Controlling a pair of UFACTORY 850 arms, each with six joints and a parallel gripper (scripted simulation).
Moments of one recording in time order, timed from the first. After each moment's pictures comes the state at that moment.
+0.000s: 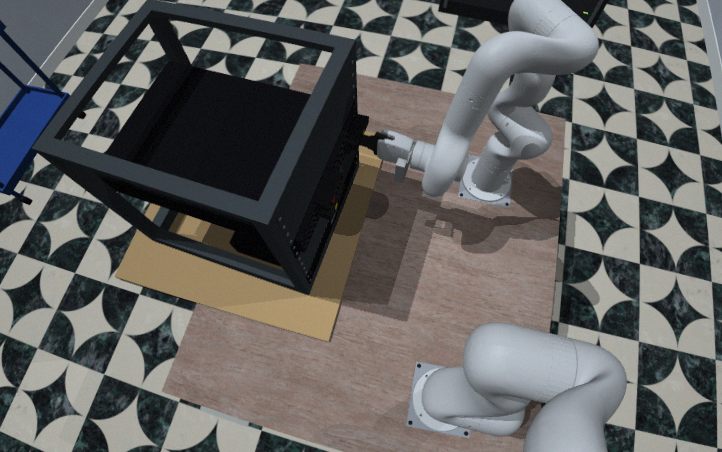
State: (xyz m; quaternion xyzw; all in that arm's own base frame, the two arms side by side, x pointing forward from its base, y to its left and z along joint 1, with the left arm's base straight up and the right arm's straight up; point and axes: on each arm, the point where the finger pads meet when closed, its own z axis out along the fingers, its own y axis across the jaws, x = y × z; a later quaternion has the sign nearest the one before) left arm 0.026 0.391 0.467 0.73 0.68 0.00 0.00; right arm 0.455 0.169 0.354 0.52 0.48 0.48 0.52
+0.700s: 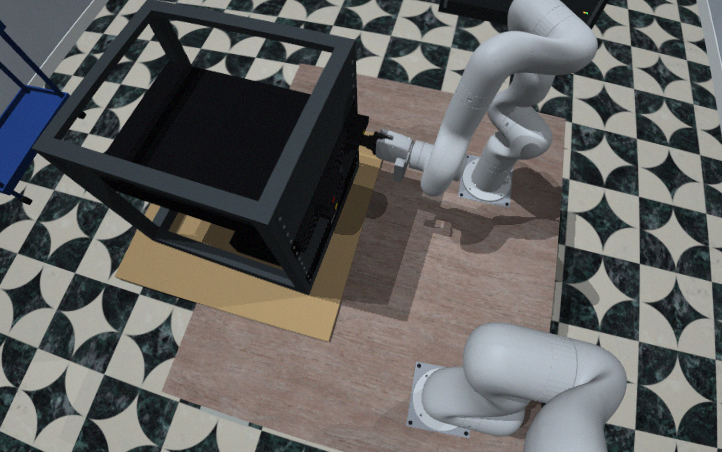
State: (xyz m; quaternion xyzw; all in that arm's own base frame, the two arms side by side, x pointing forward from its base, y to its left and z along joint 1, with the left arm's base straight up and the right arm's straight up) left arm 0.026 0.391 0.467 0.73 0.68 0.00 0.00; right arm 0.458 0.168 0.354 0.52 0.48 0.48 0.52
